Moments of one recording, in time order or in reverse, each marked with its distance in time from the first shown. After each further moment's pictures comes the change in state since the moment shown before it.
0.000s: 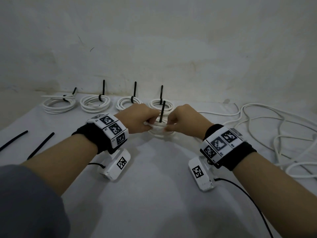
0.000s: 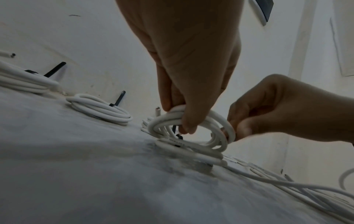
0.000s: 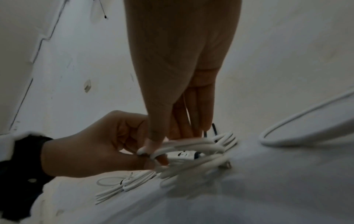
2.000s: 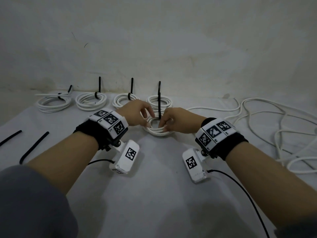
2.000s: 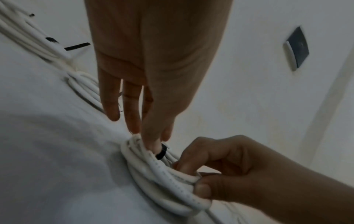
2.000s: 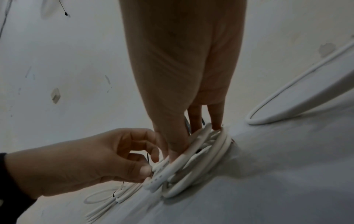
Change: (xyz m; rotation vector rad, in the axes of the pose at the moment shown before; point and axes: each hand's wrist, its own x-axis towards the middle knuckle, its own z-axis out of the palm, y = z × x) left_hand 0.014 -0.003 0.008 -0.408 -0.057 -0.454; right_hand 0.010 0.010 0.012 0.166 -0.210 -0.021
